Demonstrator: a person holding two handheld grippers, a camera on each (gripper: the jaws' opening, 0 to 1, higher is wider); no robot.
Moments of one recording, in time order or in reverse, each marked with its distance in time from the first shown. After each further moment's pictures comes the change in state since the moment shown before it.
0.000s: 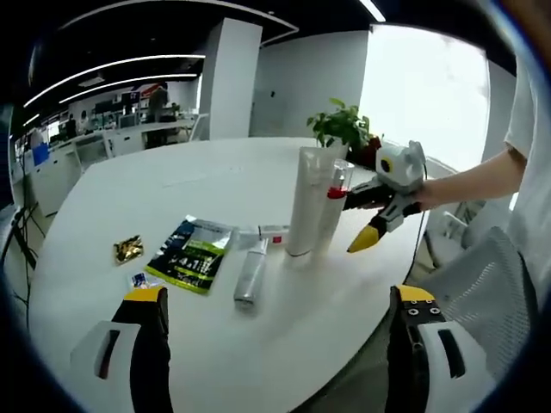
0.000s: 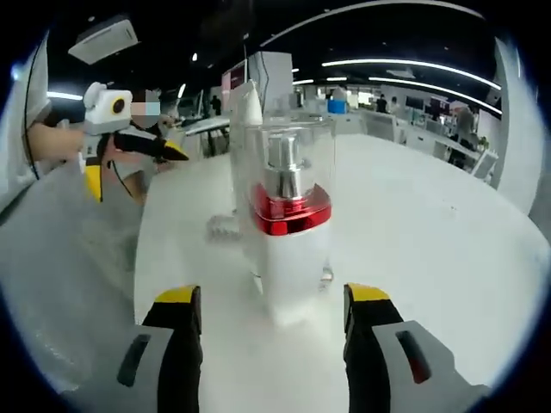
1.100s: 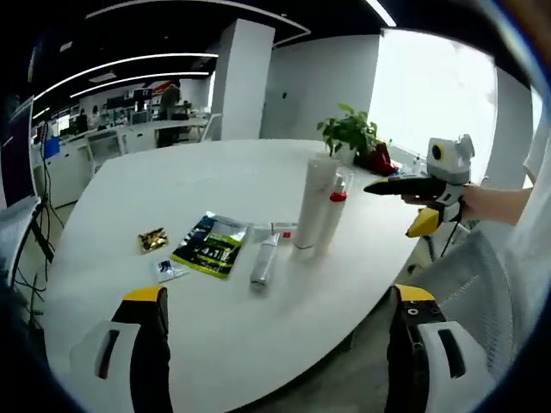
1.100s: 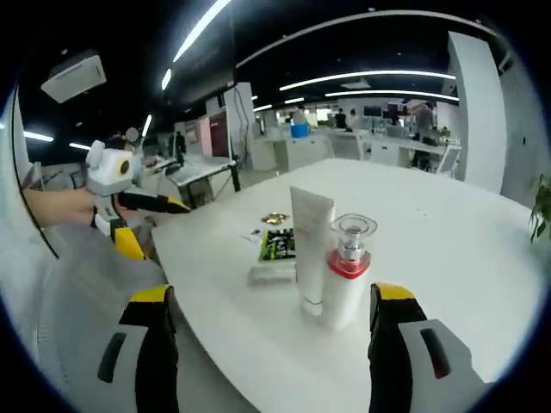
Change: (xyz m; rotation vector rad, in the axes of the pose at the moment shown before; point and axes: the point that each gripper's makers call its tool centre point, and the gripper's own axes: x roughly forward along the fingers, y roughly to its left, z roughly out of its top) left arm -0.056 0.008 0.005 -0.016 0.001 0.031; right arm -0.065 0.077 0.068 0.200 -0.122 -0.182
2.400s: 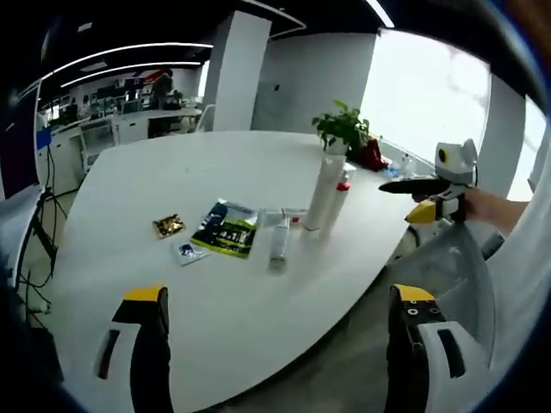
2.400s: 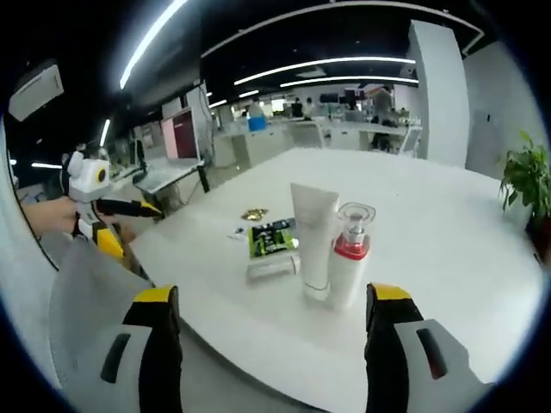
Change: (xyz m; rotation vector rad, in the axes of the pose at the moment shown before) left arm -0.035 0.041 -0.018 -0.026 0.058 -0.076; right arm -0.001 0.019 0.000 0.075 0.033 -0.183
